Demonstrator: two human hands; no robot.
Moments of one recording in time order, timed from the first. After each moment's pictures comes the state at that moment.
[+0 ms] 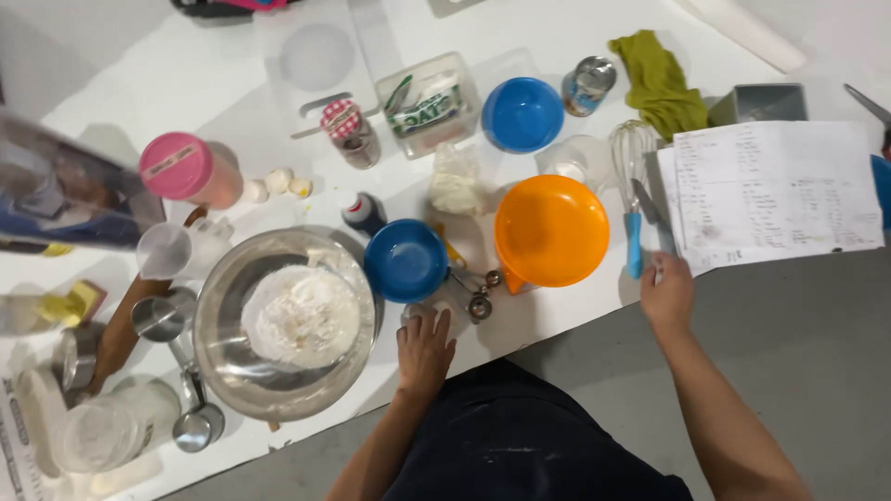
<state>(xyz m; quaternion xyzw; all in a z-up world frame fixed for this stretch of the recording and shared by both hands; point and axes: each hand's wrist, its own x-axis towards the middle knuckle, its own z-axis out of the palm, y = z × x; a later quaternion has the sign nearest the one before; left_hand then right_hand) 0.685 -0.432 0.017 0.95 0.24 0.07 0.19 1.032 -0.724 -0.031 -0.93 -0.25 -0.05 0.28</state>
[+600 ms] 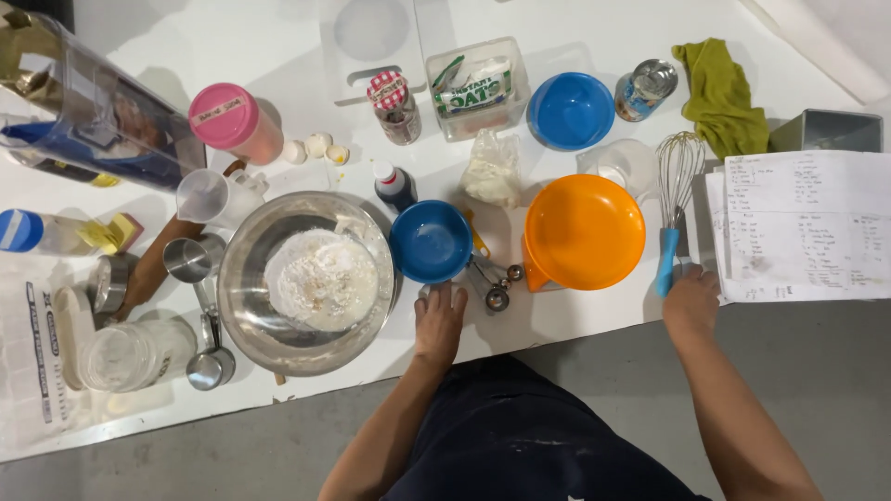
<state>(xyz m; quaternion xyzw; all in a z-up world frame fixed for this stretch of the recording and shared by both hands) 0.704 -0.435 -0.005 0.96 0.28 0.01 0.04 1.085 -0.739 -0.105 -0.97 -0.25 0.03 -0.02</state>
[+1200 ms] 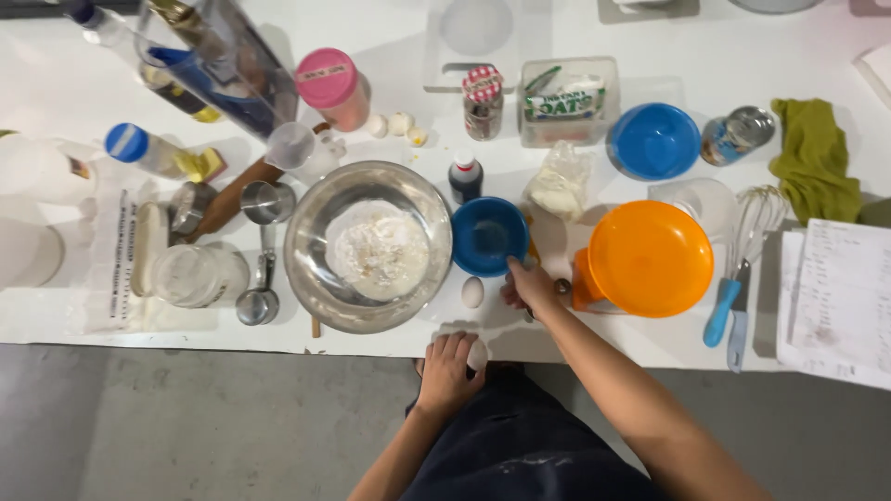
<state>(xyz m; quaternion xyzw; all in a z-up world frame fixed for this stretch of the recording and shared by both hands) 0.617 -0.493 0.028 0.89 0.34 0.16 0.24 0.869 -0.447 -0.029 -0.72 -0.13 0.57 0.38</state>
